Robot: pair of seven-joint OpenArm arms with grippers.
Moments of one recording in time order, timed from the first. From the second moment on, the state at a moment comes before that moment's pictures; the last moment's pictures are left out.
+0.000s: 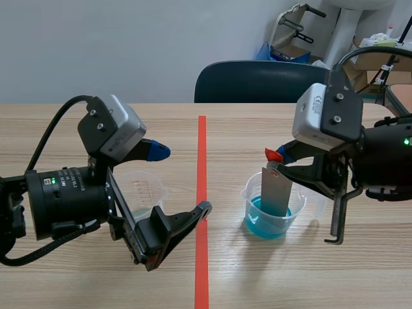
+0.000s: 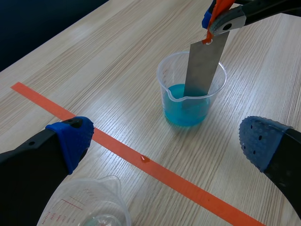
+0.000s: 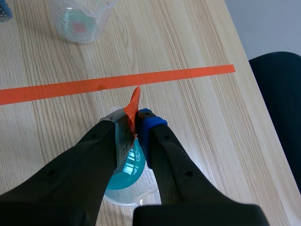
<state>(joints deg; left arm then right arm) 4.2 -41.0 35.9 102.3 -21.6 -18.4 -2.0 -8.8 40.2 -11.2 105.3 -4.8 45.3 2.6</state>
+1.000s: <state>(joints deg) 4.2 -41.0 35.9 102.3 -21.6 -18.4 -2.0 -8.8 41.6 -11.2 105.3 -4.6 45.2 2.7</state>
